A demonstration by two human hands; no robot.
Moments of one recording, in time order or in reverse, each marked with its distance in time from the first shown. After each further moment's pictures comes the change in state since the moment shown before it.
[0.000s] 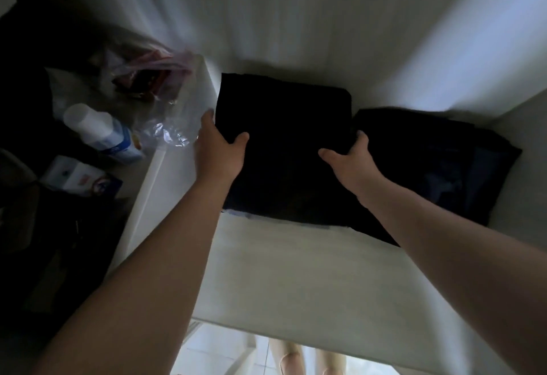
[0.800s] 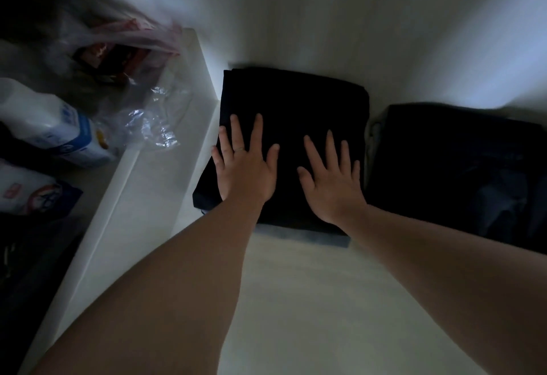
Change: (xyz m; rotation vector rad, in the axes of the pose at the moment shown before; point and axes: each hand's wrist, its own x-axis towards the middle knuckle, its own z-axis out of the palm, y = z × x) left_hand 0.025 -0.068 0.099 0.644 -0.115 0.197; right_hand 0.051 0.064 0.090 -0.833 -0.043 -0.395
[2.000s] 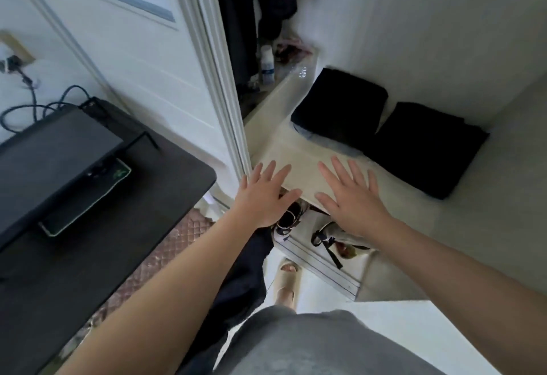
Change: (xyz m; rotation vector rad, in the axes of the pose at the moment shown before) left_hand -0.533 -0.031 -0.175 -0.091 -0.108 -0.047; right_hand -0.460 -0.016 -0.106 -0.281 -0.043 -0.550
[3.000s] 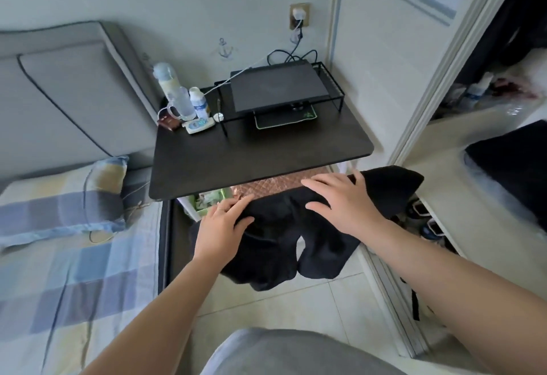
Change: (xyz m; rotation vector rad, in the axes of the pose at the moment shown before) left_hand -0.427 -0.098 0.080 -0.158 0.658 -0.760; right_hand -0.132 -0.249 0.019 0.017 0.075 -0.976
